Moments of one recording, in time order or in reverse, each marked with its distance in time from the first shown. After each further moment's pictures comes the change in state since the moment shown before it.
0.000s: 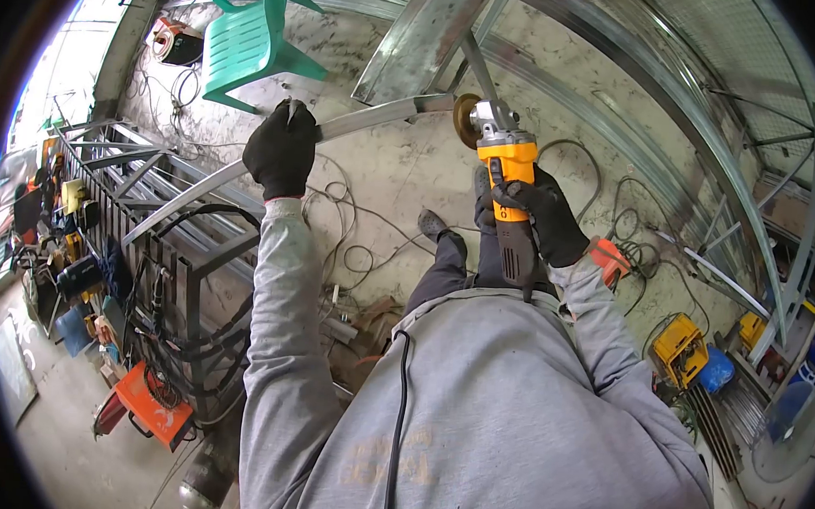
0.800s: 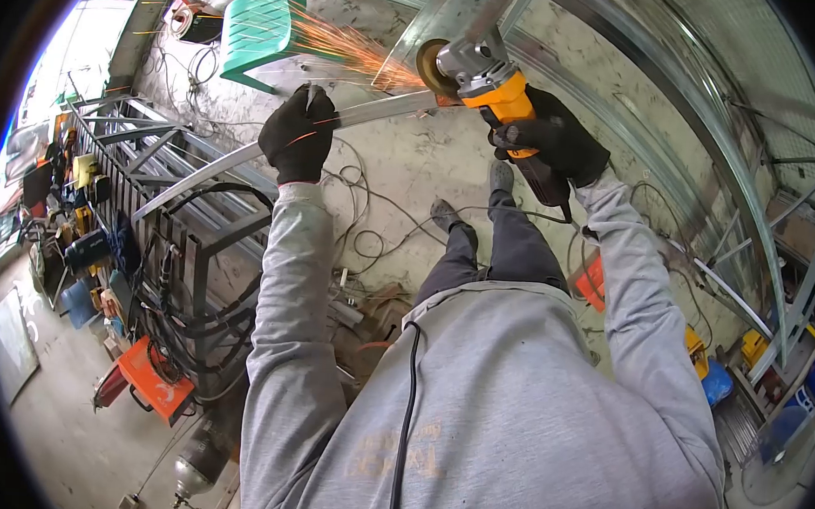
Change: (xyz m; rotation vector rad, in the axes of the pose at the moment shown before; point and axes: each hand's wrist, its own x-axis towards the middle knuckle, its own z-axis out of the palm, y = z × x) left_hand -0.003 0.005 -0.001 0.019 0.017 -0.001; right_hand 0.089 -0.065 -0.021 -0.306 -0.405 -0.118
